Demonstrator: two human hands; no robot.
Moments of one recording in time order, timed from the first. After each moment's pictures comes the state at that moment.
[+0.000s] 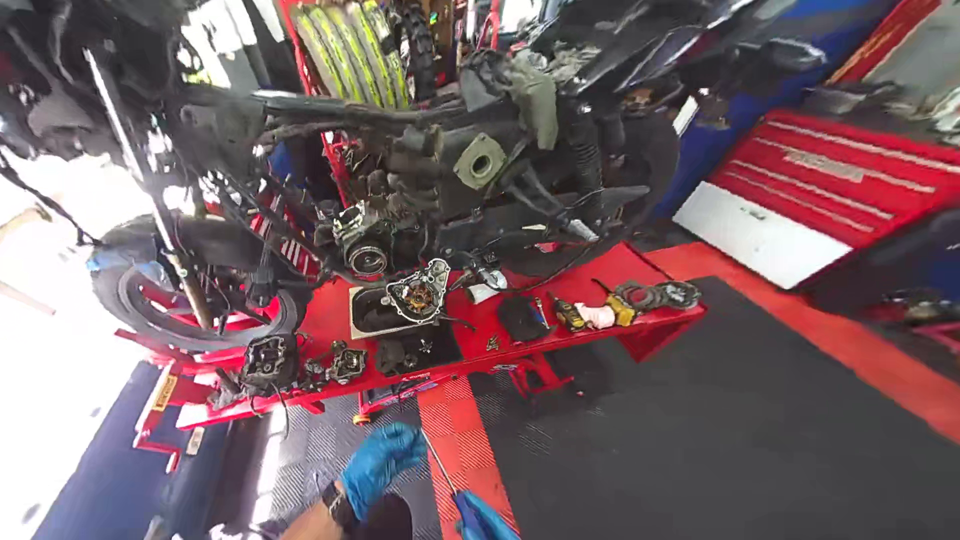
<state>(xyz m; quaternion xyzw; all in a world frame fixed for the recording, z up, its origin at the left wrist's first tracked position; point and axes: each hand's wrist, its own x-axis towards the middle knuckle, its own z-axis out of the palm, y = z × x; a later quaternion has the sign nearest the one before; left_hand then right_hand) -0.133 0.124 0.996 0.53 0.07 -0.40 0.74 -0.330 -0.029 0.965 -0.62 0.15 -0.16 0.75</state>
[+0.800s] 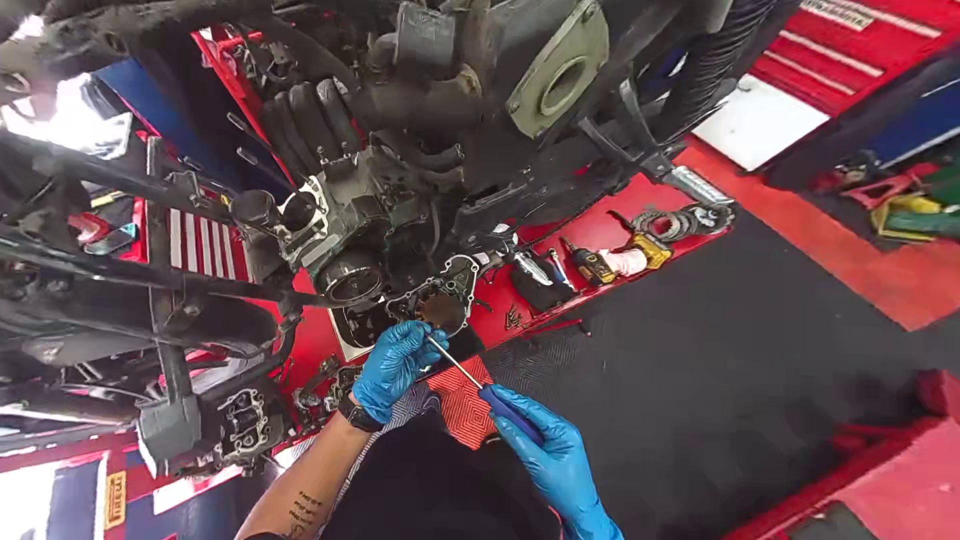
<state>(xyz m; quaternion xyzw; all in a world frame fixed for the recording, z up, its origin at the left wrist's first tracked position) 0.183 0.050 1.021 0.35 -0.04 -0.45 0.82 -0.040 -0.081 1.017 -0.71 0.18 -0.25 0.63</state>
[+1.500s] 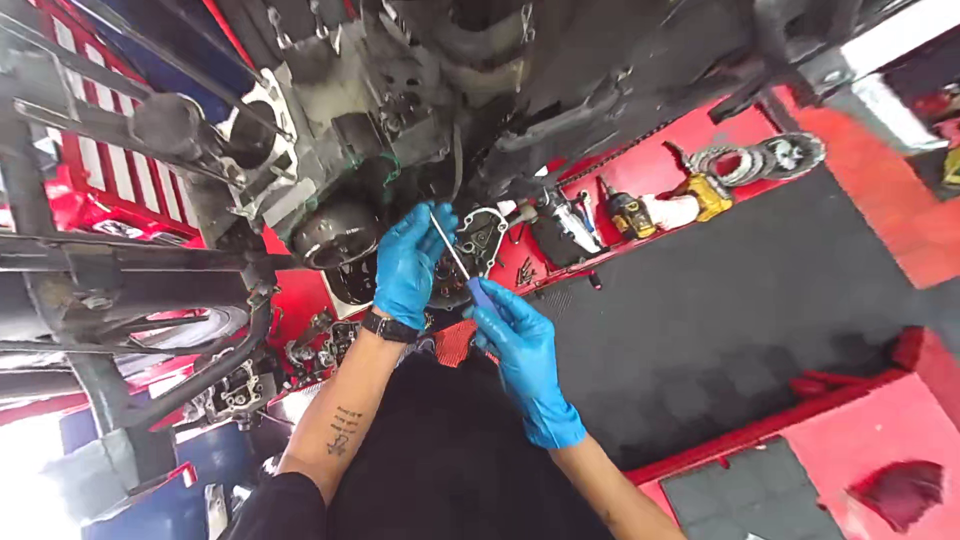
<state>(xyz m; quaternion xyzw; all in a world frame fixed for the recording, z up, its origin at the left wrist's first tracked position) 0.251 -0.035 1.015 0.47 0.03 -0.29 0.84 0.088 -0.106 1.005 -0.60 0.24 -0.19 0.74</state>
